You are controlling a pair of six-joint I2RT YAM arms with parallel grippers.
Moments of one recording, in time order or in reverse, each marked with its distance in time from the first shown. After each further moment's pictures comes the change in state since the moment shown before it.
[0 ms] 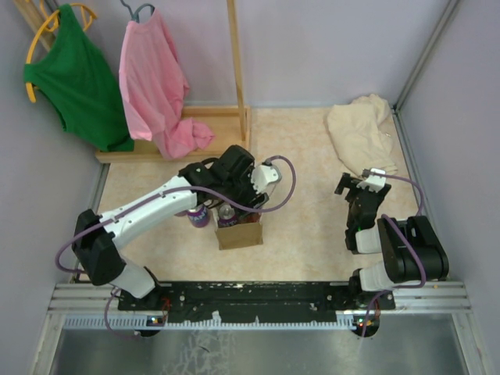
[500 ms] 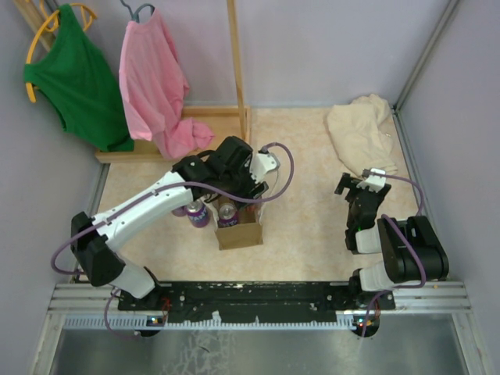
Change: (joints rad) left arm 0.009 -0.013 0.095 -0.049 -0.097 -0.059; right arm 0.000 0.000 0.000 0.000 0.000 0.000
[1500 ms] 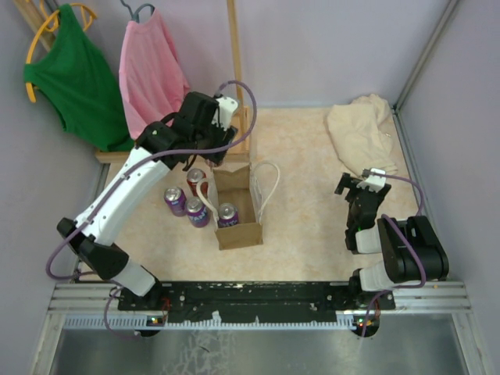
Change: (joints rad) left arm 0.200 0.055 0.399 -0.215 -0.273 -0.155; right arm 0.000 0.000 0.000 0.000 0.000 0.000
